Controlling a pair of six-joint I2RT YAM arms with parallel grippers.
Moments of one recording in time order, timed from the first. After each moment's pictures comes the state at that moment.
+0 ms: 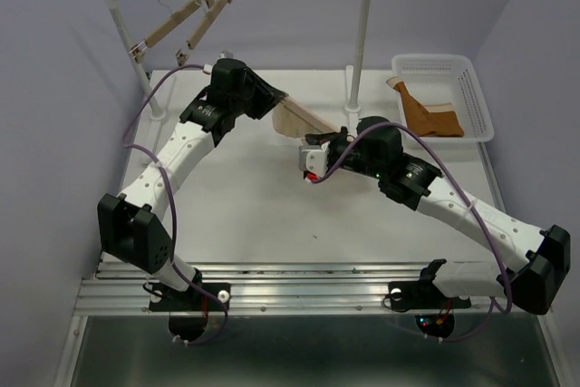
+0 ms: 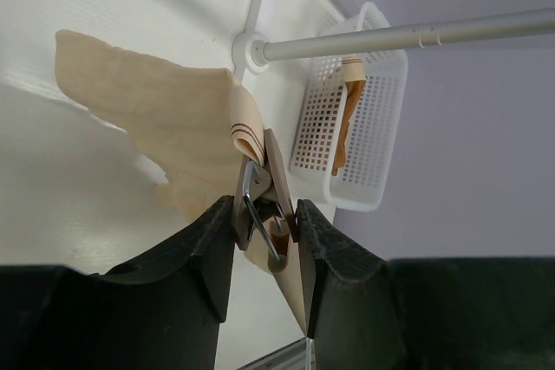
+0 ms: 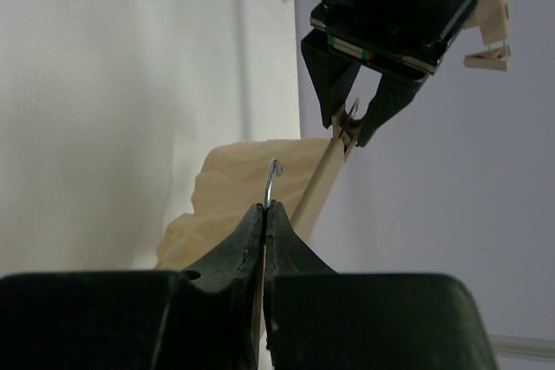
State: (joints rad) left arm -0.42 1.53 1.47 -0.41 0.05 -1.12; right arm 0.80 1.22 1.11 -0.12 -0.25 -1.08
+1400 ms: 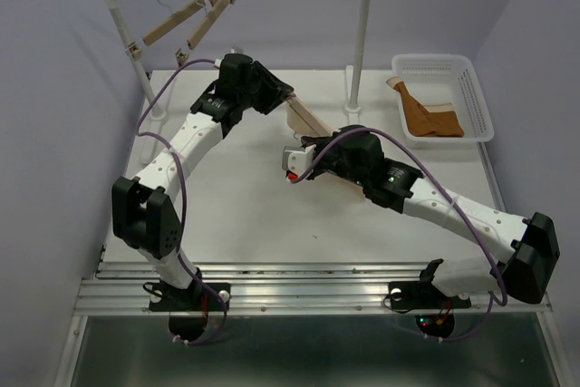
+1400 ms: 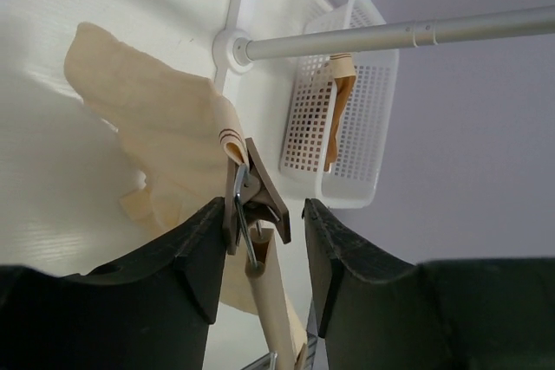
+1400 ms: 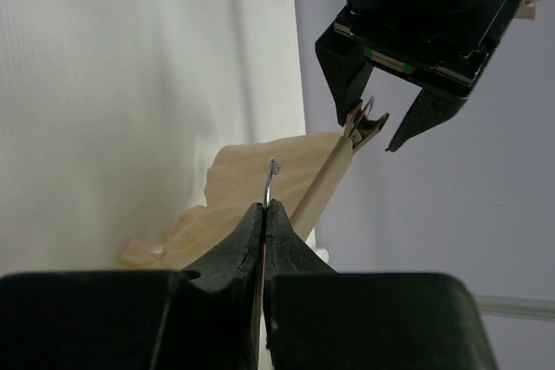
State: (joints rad) left arm -0.42 1.64 1.52 -0.33 0.13 -1.11; right arm 0.90 1.30 1.10 -0.07 -0.01 -1.05
